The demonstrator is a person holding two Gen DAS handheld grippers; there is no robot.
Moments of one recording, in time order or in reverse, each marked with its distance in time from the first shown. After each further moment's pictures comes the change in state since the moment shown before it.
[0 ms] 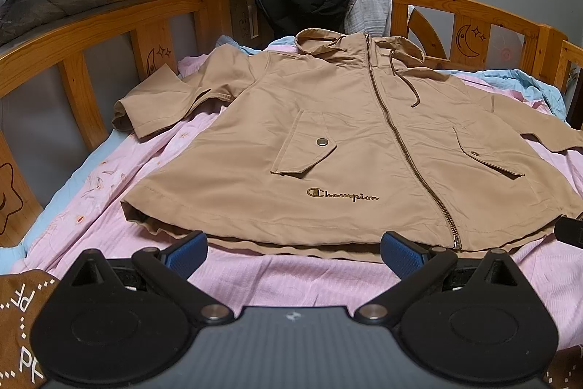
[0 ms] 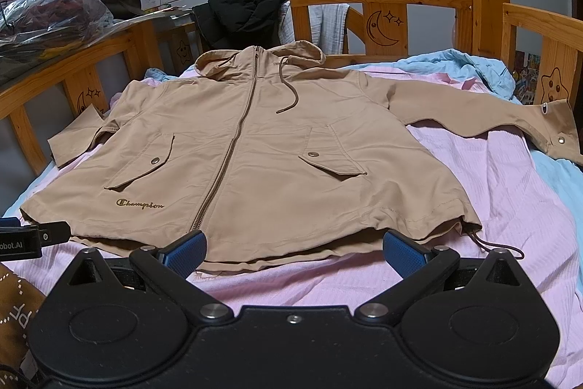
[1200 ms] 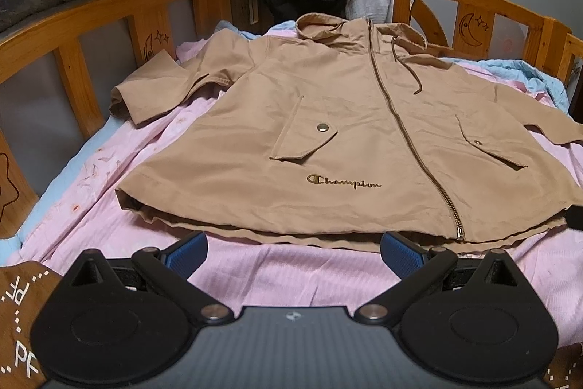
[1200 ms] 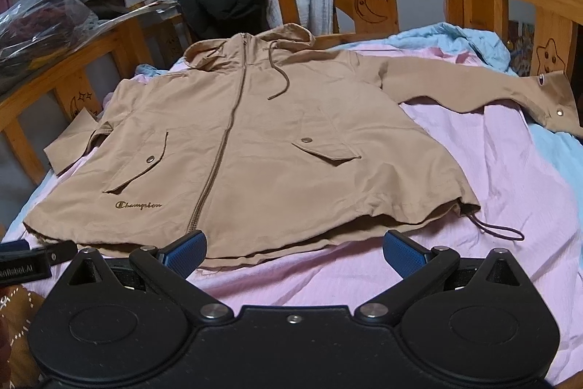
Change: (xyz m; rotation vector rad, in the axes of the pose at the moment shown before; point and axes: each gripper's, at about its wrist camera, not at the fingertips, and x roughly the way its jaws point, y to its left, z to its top) left arm 0.009 0.000 -0.002 -0.006 0.052 -0.001; right arm 0.003 -0.011 0.011 0.071 0.074 0.005
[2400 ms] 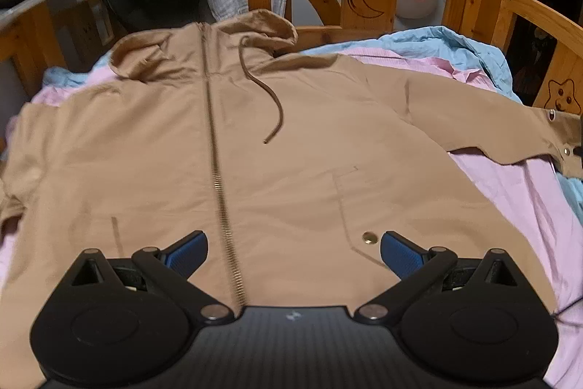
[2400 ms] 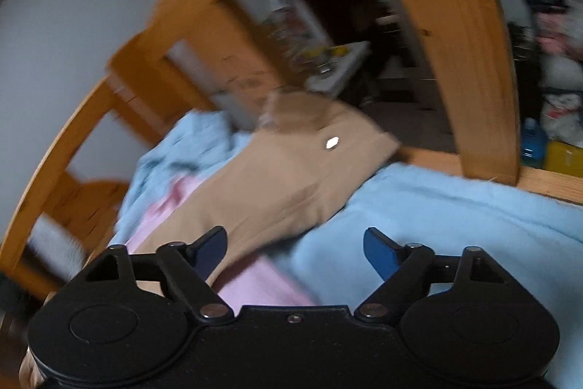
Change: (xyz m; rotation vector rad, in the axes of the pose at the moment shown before) left arm 0.139 -0.179 0.148 0.223 0.111 -0.256; right arm 0.097 -0.321 0.083 0.908 -0.318 -0.441
